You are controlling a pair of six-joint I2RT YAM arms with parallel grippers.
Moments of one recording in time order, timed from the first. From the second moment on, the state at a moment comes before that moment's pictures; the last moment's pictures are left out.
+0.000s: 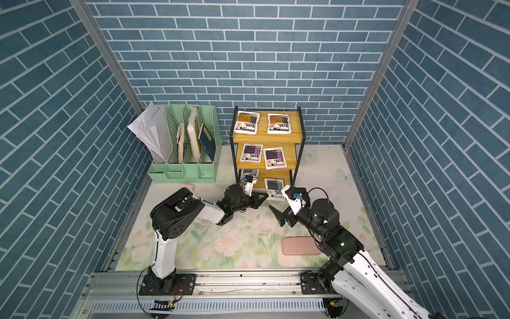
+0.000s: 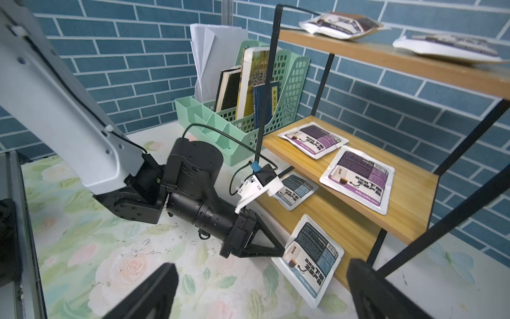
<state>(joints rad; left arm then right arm) -0.72 2.07 0.89 0.89 0.34 -0.66 0.70 0.59 0.62 -0.20 -0.15 -0.17</state>
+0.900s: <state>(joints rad) -0.67 2.21 1.07 0.84 0.30 -0.50 0.70 0.35 0.41 -0.06 0.07 -0.11</state>
